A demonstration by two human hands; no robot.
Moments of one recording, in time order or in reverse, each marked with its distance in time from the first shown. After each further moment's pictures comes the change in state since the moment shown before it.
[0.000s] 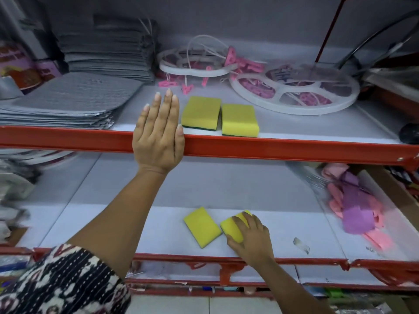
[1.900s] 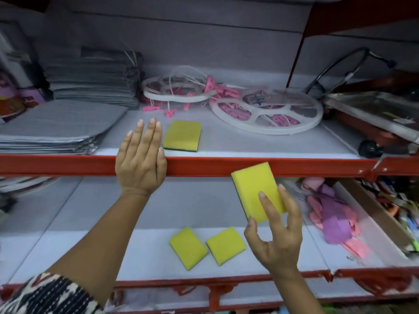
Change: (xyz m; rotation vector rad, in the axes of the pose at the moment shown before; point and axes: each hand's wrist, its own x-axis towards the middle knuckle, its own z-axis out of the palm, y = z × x) left_hand 0.000 0.001 -0.003 -0.032 -0.020 -0.017; right_hand -0.034 -0.022 -0.145 0.257 1.094 -0.309
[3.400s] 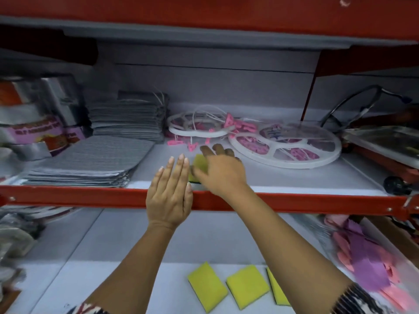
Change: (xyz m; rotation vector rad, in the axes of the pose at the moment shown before) left_hand 0.005 0.000 -0.006 0.004 -0.063 -0.022; right_hand 0.182 -0.087 0.121 -0.252 -0.768 0.053
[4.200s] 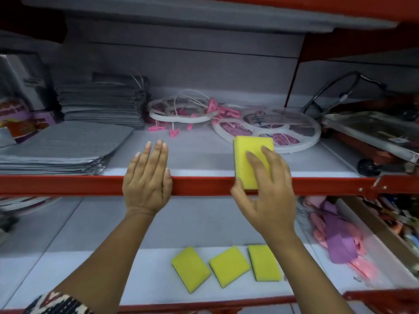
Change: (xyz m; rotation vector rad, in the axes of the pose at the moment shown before) left_hand -0.003 0.000 0.004 -0.021 0.028 0.015; right_hand -0.116 0.078 -0.002 0.119 0.701 0.025
